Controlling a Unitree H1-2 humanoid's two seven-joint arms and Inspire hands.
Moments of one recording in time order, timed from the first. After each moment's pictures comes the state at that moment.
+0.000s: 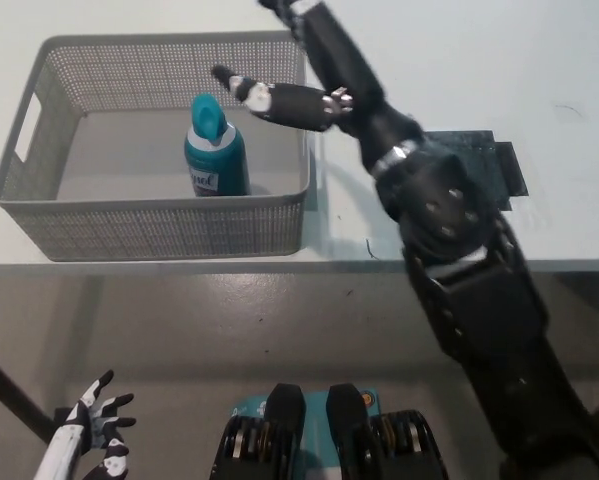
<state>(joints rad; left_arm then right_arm) 0.18 0.23 0.05 0.01 0.15 -0.23 -0.07 -0.82 0.02 0.19 0.09 -0.05 0.08 0.12</state>
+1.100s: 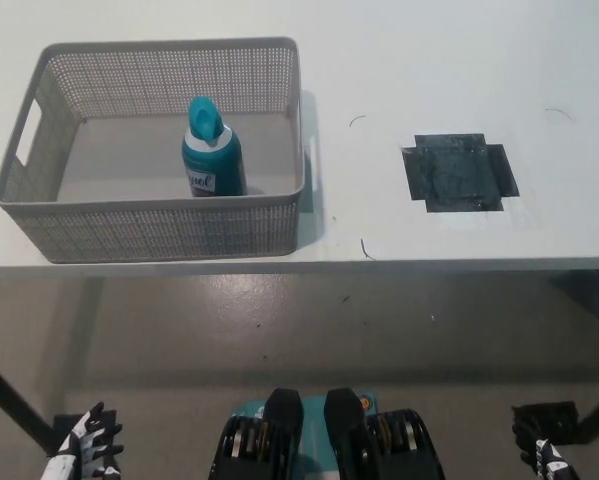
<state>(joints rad) 0.22 0.23 0.07 0.08 0.17 -0.26 -0.06 0.18 -0.22 0.06 0.20 -0.01 -0.26 0.12</state>
